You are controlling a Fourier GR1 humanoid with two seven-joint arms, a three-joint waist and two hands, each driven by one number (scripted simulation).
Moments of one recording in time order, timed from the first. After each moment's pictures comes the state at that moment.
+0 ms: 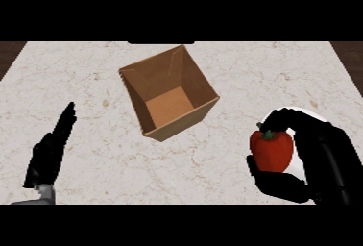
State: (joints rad) left arm 0.01 0.20 0.05 -1.57 -0.18 0.04 0.11; right arm -0.15 -0.05 0.22 -2.19 1.00 0.29 0.53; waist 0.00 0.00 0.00
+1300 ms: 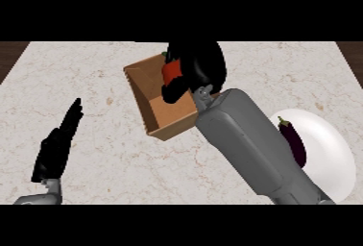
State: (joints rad) left arm -0.03 0.17 0.05 -1.56 -0.21 0.03 0.12; right arm -0.97 0.00 0.33 -1.22 0.75 -0.05 0.77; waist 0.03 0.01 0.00
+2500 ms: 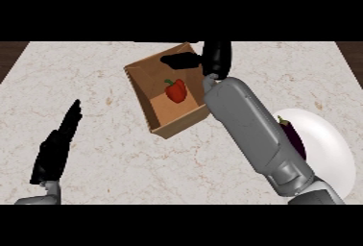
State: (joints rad) left arm -0.01 0.17 0.06 -1.57 -0.22 0.02 0.10; right arm -1.05 -0.01 0.22 -0.82 0.30 -0.71 0.40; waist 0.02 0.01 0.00
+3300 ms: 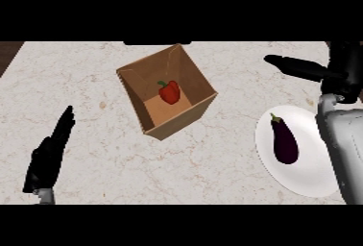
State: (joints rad) left arm 0.04 0.17 0.08 -1.58 -0.21 0.02 0.09; right arm -0.59 -0.33 -0.04 -1.36 0.08 -0.57 0.30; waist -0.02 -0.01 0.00
